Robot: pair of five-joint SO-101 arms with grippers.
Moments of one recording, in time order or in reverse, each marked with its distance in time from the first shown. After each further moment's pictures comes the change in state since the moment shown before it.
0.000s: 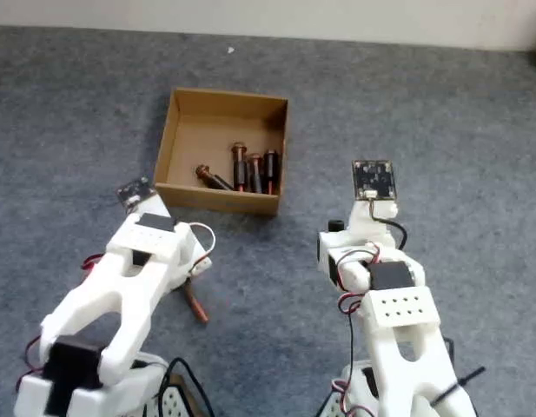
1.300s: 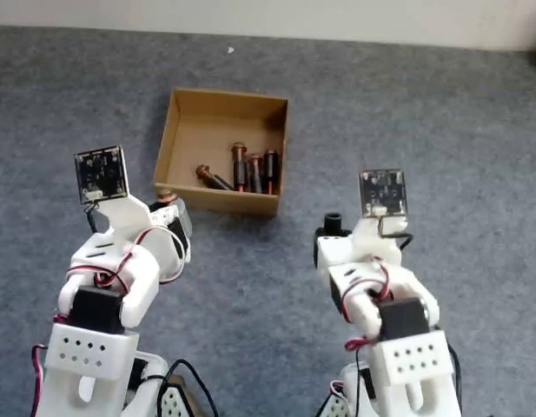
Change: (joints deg) left arm -0.1 -54.7 5.9 -2.3 -26.5; right arm -4.1 -22.5 0.0 10.7 -2.2
